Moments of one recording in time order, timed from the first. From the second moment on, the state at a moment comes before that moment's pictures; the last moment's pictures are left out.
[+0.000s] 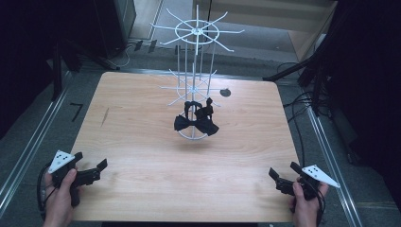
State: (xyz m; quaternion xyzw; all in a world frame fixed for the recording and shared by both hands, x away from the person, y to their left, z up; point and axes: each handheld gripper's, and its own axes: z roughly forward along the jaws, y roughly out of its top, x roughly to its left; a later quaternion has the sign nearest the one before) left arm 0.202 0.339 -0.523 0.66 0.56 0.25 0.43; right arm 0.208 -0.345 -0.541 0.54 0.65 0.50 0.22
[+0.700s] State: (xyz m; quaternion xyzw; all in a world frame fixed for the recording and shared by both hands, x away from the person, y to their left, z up) left arm 0.202 0.339 -0.523 0.66 0.57 0.25 0.43; right arm 0.187 -0.378 -0.549 0.56 0.64 0.48 0.23
